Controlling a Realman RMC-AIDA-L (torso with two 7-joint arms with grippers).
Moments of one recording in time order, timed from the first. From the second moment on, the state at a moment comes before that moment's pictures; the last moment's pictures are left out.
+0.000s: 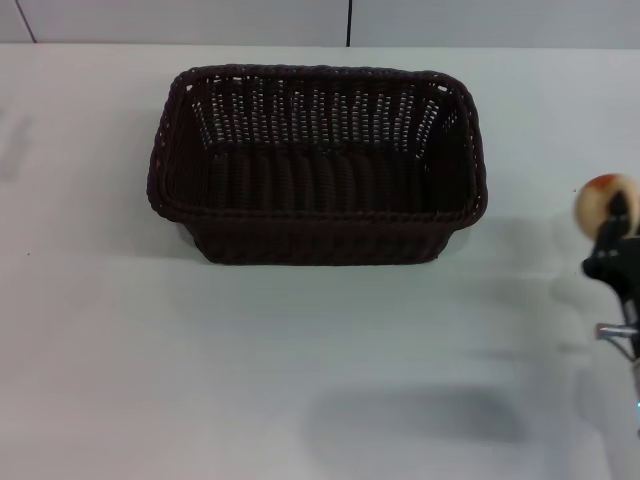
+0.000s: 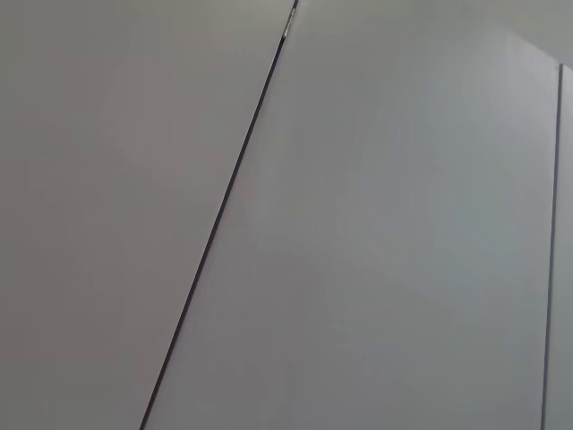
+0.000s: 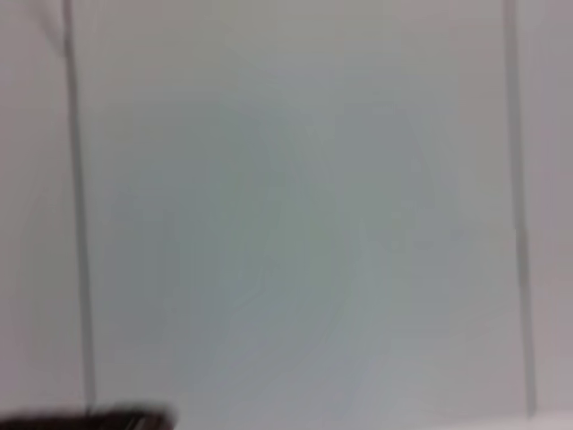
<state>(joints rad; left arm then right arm) -0.26 -2.05 -2.68 -0.88 1.09 -1.44 1.70 0.14 2.08 0.32 0.72 -1.66 -1.33 -0.39</state>
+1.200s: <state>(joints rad) -0.24 -2.05 -2.68 -0.88 1.07 -1.45 1.69 0.40 2.08 0.31 0.82 -1.91 -1.27 -0.59</state>
